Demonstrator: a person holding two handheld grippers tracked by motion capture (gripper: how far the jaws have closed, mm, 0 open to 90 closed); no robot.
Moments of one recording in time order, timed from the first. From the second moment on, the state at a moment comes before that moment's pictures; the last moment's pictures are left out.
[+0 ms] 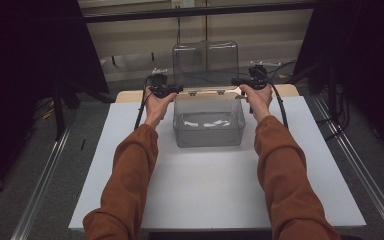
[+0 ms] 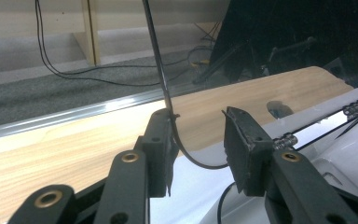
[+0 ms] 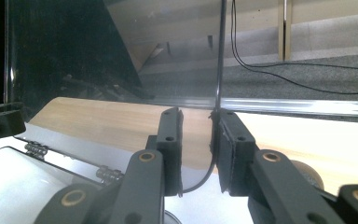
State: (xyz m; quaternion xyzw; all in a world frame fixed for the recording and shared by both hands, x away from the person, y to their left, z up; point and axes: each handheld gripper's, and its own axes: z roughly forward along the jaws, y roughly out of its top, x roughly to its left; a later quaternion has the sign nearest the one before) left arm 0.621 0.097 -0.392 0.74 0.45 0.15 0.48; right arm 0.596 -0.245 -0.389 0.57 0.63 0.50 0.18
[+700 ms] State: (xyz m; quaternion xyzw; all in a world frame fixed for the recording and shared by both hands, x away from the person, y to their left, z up) left arm 0.625 0.097 -0.396 0.73 0.47 0.12 0.47; right arm 0.600 -0.246 -0.399 0.60 0.62 0.49 0.15
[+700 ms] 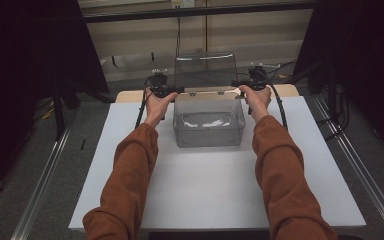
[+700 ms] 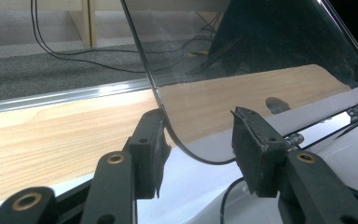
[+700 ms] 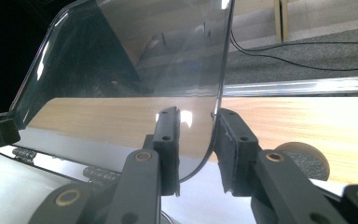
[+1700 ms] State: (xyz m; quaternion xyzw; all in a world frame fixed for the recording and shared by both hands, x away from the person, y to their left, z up) left arm 0.625 0.092 -0.403 0.73 0.49 0.11 0.47; right arm 0.602 -0.248 -0.407 0.61 0.62 0.48 0.13
